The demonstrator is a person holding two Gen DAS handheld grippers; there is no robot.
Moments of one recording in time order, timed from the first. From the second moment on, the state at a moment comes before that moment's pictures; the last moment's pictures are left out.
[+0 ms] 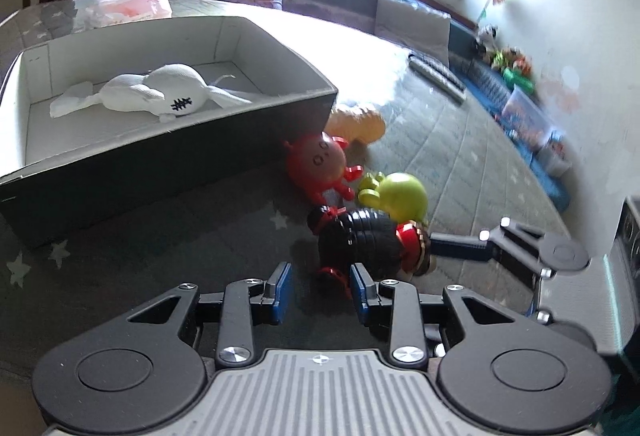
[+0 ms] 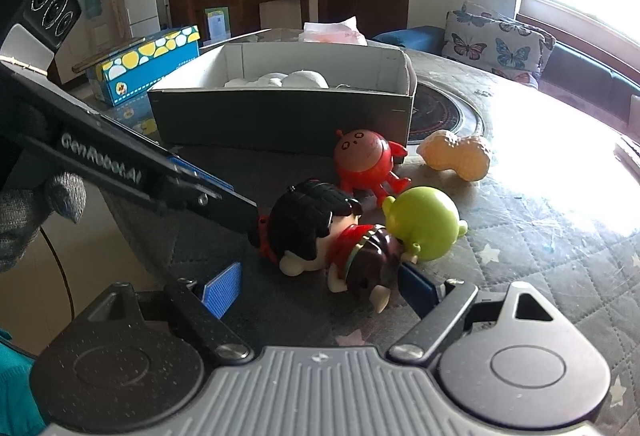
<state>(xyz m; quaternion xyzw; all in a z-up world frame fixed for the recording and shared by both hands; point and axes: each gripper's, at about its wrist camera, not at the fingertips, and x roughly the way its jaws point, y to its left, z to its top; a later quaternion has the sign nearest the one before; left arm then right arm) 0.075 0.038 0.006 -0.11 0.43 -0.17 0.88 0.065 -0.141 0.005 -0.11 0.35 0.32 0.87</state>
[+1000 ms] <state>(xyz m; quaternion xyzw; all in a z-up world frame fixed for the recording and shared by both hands) 0.118 0.044 -0.002 -0.19 0.44 -0.21 0.85 0.083 -0.152 -0.003 -0.10 0.36 0.31 0.87</state>
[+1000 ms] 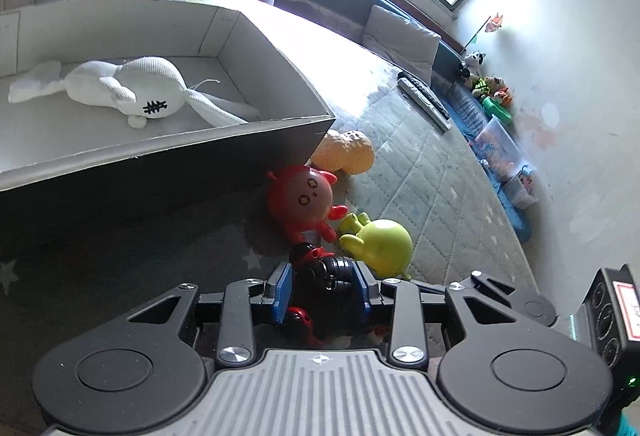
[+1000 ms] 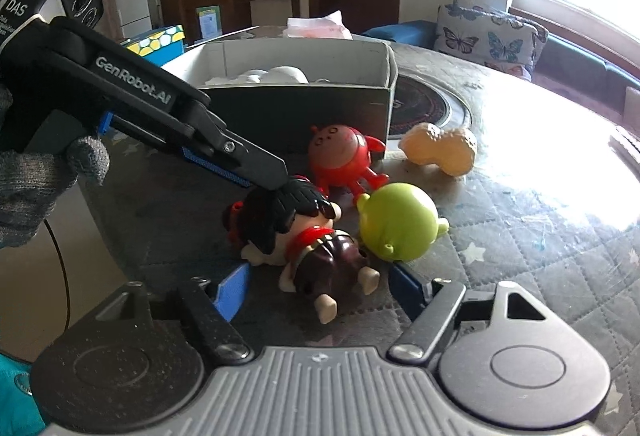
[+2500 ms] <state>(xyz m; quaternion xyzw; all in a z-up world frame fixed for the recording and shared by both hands) 0.123 0.061 -0.025 -0.29 0.46 -0.23 0.81 0.085 -0.152 -0.009 -0.09 0.37 0.31 0.87</state>
